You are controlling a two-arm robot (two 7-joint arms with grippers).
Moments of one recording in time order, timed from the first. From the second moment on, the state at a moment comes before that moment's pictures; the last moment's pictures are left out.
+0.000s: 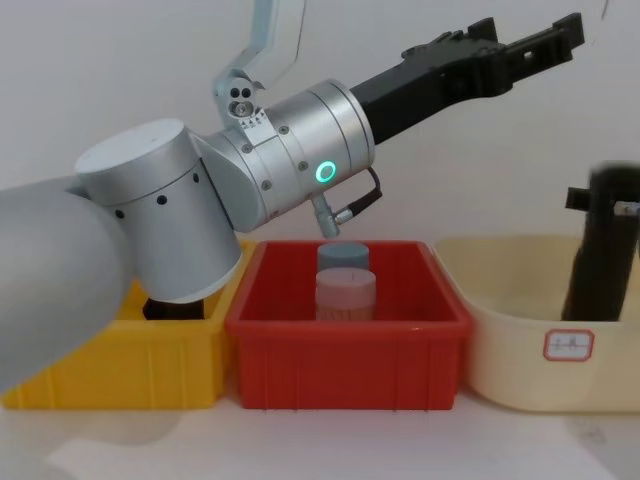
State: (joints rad) left arm -0.68 0.02 0.53 -1.07 -0.54 -0.30 -0.74; right arm 0.40 0.03 -0.09 -1.38 0.18 0.30 -0.13
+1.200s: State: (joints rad) left arm -0.57 0.11 0.49 -1.25 -0.46 -0.28 -0.57; right arm 0.38 0.03 -0.08 -1.47 0.13 0.30 -0.15
